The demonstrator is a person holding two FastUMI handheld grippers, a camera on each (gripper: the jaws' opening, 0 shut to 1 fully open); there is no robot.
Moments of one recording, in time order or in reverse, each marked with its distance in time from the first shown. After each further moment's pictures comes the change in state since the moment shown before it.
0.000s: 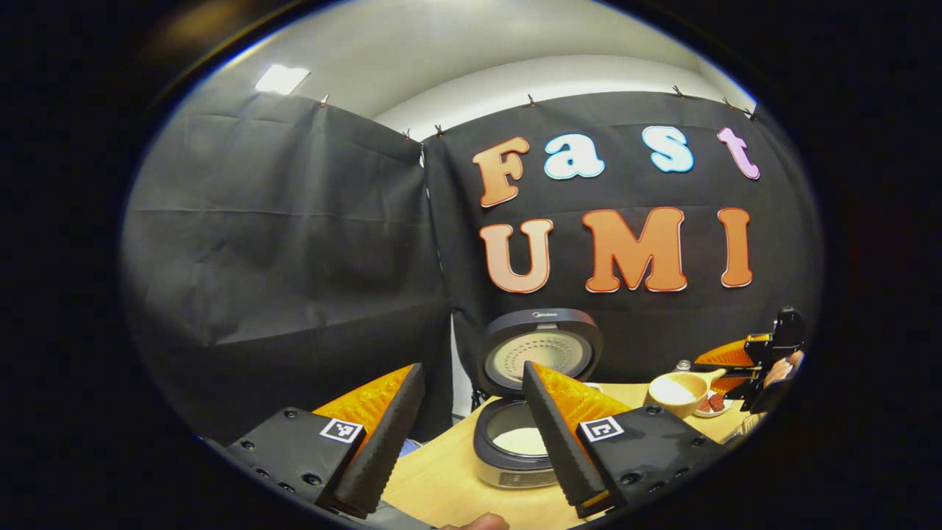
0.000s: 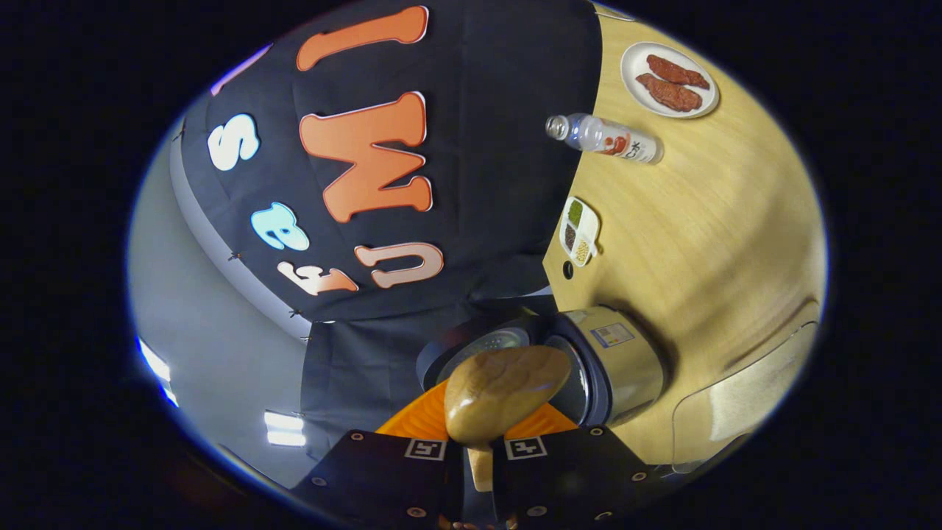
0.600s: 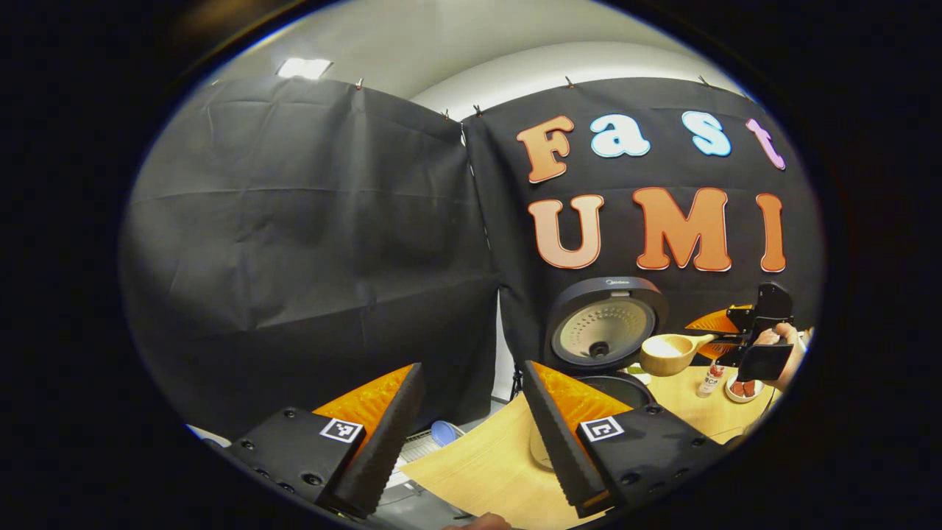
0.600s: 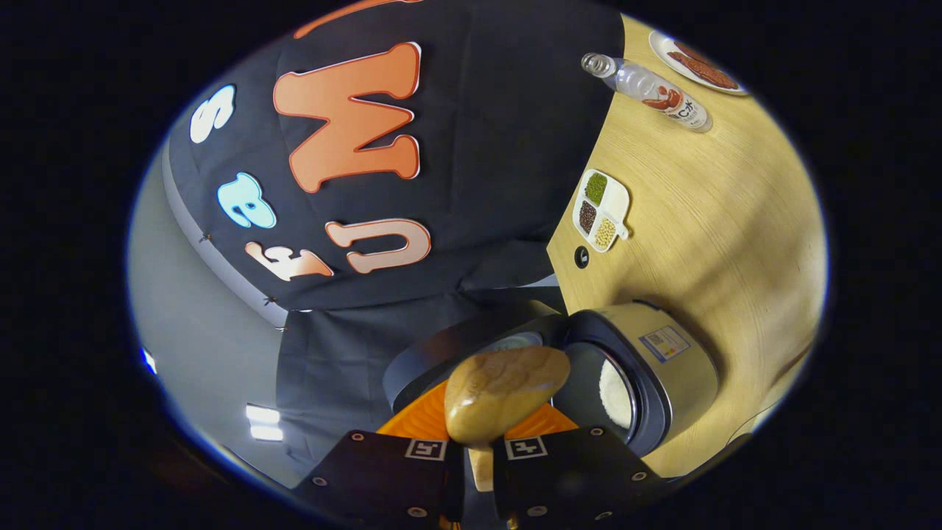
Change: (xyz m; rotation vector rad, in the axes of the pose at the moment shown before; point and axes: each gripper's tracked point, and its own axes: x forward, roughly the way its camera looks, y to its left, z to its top) left arm 0.002 0.079 -0.037 0.008 0.089 0.122; right arm 0.120 -0.012 -0.013 -0.075 0.004 -0.073
